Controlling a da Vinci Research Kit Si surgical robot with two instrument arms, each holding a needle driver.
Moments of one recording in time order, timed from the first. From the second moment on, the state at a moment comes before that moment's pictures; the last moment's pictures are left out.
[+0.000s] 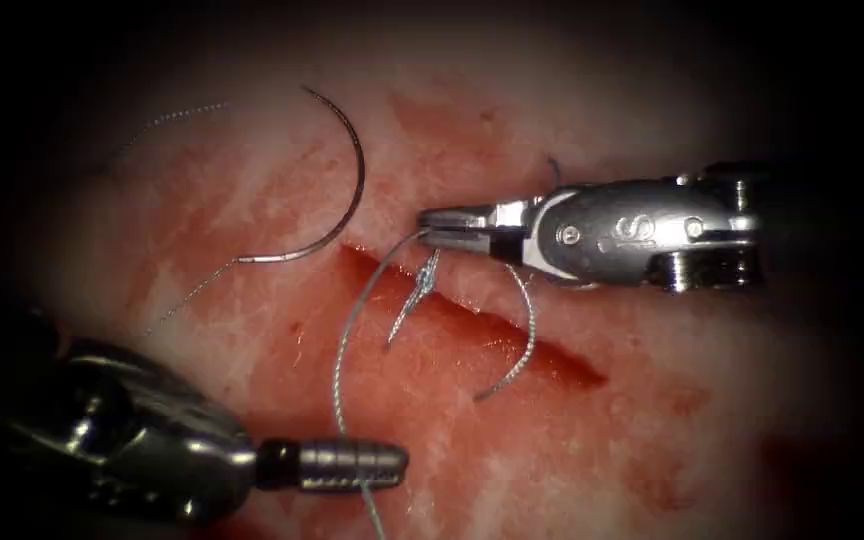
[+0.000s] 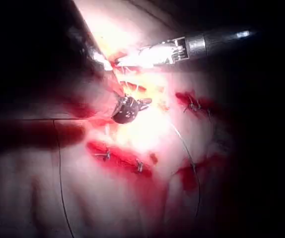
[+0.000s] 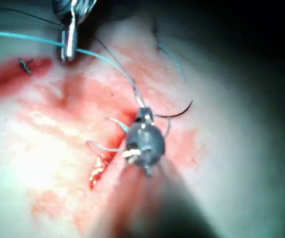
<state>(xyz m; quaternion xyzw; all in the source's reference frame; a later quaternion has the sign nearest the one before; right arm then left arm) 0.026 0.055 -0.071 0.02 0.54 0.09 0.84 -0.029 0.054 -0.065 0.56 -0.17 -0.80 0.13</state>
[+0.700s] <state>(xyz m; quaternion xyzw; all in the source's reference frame) 0.025 0.052 -0.075 0.01 0.55 0.11 0.83 -0.027 0.057 -0.061 0.64 0.06 -0.76 -0.11</state>
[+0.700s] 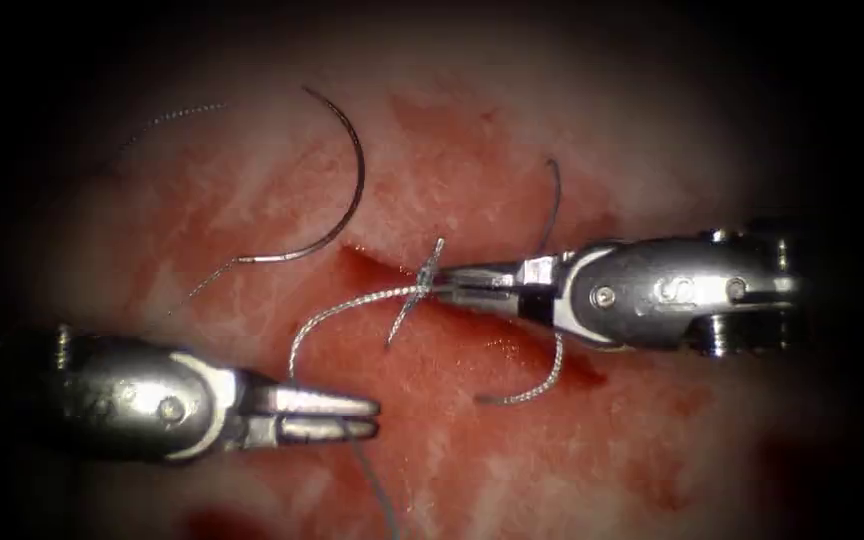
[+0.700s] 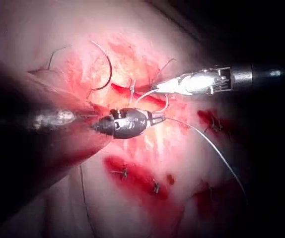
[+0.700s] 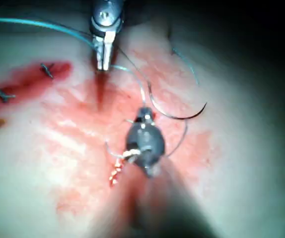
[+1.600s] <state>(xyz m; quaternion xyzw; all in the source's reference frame) 0.012 0.057 -0.078 0.01 0.59 0.22 0.78 -0.023 0.058 -0.065 0.65 -0.06 -0.75 0.07</state>
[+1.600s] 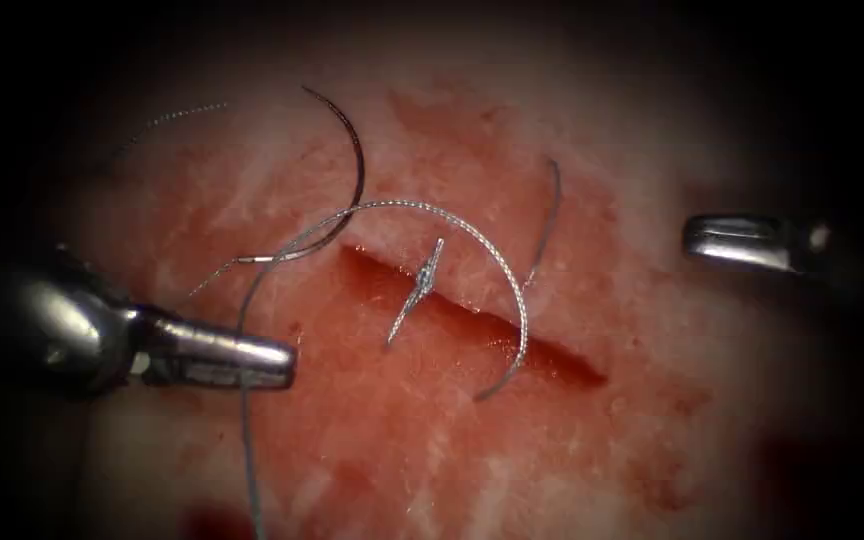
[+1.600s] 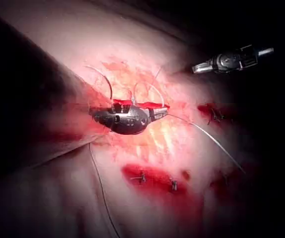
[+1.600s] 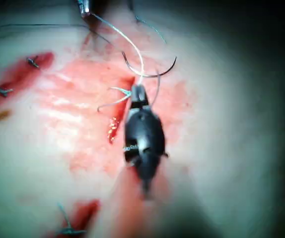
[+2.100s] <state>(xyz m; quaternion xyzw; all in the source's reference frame) 0.025 0.058 -0.074 0.02 0.57 0.17 0.80 -0.028 0.056 -0.070 0.66 -0.05 -0.74 0.11</state>
